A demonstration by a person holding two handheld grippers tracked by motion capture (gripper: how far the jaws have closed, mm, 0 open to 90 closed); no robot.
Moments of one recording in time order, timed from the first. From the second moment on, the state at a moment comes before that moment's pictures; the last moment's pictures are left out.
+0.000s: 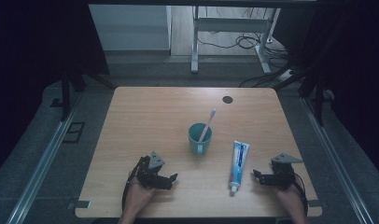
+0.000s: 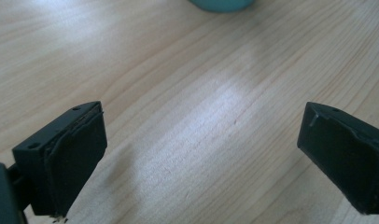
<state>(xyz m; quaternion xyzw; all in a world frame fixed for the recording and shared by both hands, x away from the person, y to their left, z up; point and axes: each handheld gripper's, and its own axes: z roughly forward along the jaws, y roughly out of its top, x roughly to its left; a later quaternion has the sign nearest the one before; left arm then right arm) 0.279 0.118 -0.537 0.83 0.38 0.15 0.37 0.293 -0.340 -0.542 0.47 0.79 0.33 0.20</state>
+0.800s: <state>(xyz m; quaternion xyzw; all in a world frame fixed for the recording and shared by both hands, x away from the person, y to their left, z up) 0.284 0.117 -0.545 0.85 0.39 0.14 0.33 0.293 -0.340 -0.542 0.47 0.79 0.33 0.20</state>
